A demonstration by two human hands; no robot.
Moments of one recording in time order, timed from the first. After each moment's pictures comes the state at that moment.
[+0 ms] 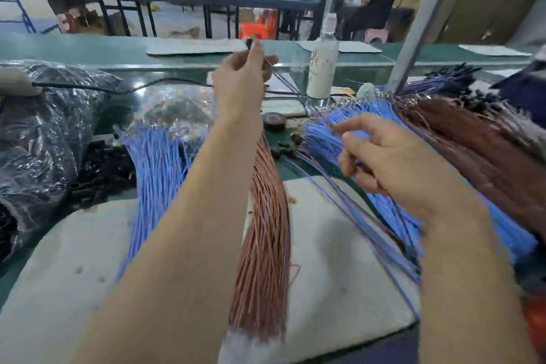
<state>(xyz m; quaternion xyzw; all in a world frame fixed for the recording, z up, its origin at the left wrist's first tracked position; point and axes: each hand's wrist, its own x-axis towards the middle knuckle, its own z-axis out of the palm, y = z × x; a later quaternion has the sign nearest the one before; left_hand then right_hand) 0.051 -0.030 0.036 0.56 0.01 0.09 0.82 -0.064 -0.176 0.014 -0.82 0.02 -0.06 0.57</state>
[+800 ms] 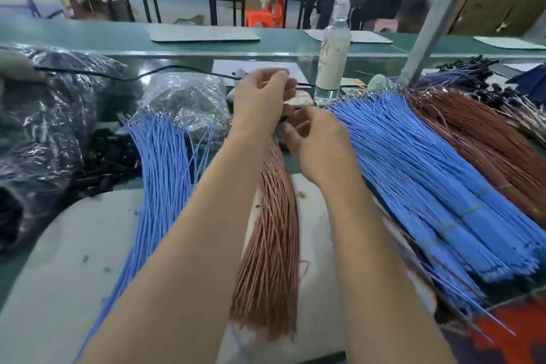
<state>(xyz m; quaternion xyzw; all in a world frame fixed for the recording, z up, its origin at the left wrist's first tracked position) 0.045 -0.033 0.006 0.59 -0.04 0.03 0.81 -0.001 -0.111 -0.021 -0.91 0.05 -0.22 0.34</state>
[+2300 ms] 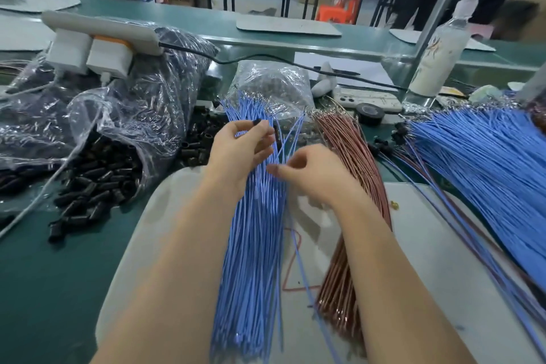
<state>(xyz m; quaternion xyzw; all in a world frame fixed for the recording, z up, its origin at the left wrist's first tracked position) 0.030 0.113 -0.073 0.55 0.11 0.05 0.83 0.026 -0.020 -0.068 -0.94 -0.07 0.08 0.34</state>
